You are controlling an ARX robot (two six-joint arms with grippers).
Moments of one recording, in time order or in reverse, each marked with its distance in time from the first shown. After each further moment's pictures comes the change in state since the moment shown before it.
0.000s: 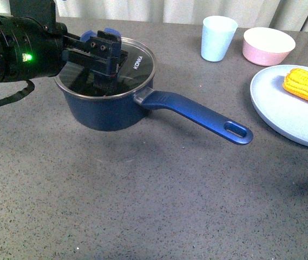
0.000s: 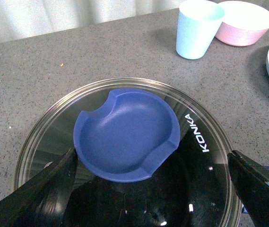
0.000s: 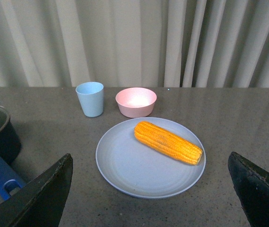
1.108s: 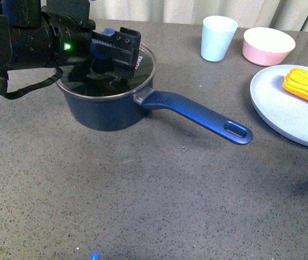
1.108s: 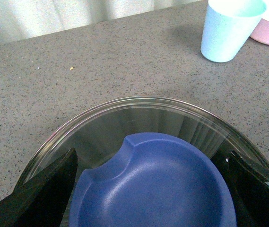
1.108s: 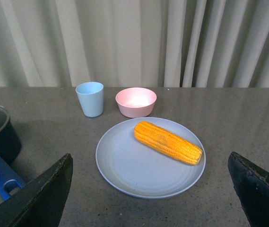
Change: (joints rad) left arm -0.026 0.145 0.204 -0.089 -0.104 0.008; right arm 0.000 0.000 0.000 0.000 0.000 0.000
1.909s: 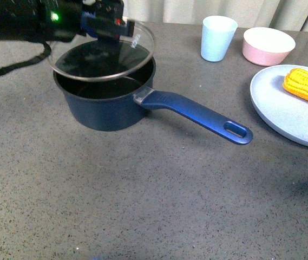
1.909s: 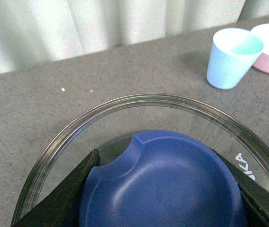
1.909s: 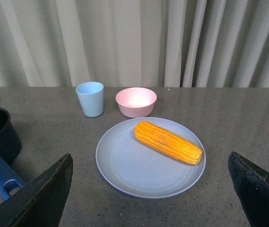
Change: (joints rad) left arm 0.014 -0.134 0.000 -0.079 -0.036 -0.008; right arm 0.000 0.000 0.000 0.000 0.000 0.000
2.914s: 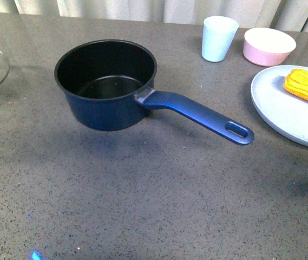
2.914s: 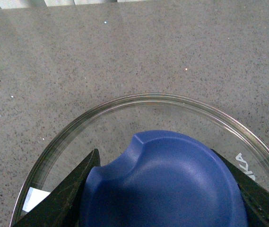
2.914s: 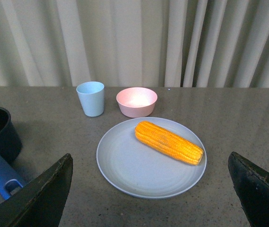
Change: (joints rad) left arm 0.504 0.154 -0.158 0.270 0.014 0.083; right arm 0.000 0.000 0.000 0.000 0.000 0.000
